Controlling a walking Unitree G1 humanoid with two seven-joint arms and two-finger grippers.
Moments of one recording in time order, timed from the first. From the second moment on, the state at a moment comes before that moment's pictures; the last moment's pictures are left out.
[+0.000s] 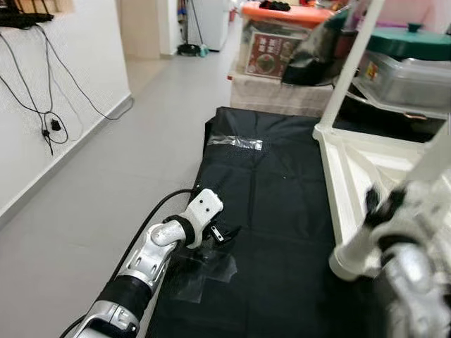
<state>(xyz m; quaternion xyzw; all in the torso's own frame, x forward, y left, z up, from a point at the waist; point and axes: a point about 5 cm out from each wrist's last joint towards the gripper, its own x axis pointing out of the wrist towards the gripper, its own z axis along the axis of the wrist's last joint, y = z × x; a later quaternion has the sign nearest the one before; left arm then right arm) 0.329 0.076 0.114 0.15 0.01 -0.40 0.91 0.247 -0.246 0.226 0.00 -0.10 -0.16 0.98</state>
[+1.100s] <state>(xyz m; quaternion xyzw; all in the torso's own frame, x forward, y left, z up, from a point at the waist) 0.328 0.077 0.111 0.15 0.01 -0.39 0.91 0.251 -0.266 0.162 0.02 0.03 -0.33 0.94</state>
